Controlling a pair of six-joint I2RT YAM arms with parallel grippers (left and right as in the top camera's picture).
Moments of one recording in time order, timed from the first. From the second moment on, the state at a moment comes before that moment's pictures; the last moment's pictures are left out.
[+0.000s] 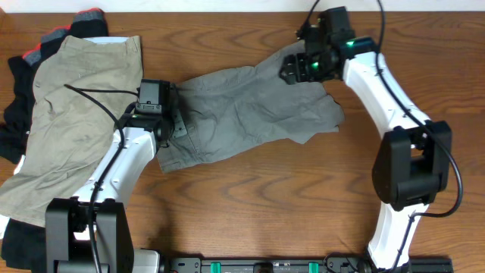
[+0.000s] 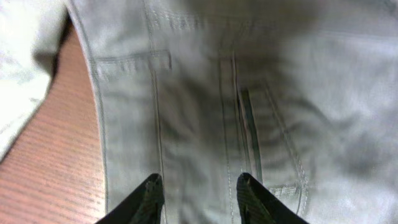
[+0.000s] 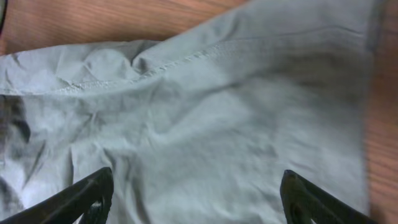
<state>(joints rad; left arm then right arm) -0.09 1.58 0.96 -0.53 -0.06 -0.40 0.22 2.09 1.75 -0.77 -0.35 0.11</state>
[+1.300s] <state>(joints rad) 0.12 1.55 0.96 -0.63 0.31 -0.32 0.18 2.24 1.69 -0.70 -0.41 0.00</state>
